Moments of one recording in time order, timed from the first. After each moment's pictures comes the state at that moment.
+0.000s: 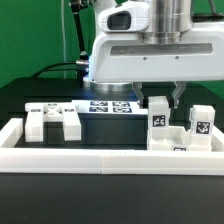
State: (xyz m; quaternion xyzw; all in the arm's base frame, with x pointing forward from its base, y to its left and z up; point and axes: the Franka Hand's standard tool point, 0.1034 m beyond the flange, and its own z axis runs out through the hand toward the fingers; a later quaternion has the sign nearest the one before) arm 0.619 0.031 0.088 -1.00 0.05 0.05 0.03
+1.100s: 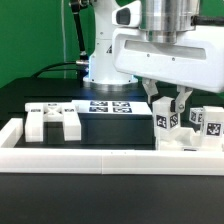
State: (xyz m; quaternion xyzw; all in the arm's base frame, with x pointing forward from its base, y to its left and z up) arm 0.622 0.049 0.087 -0.88 0.48 0.04 0.01
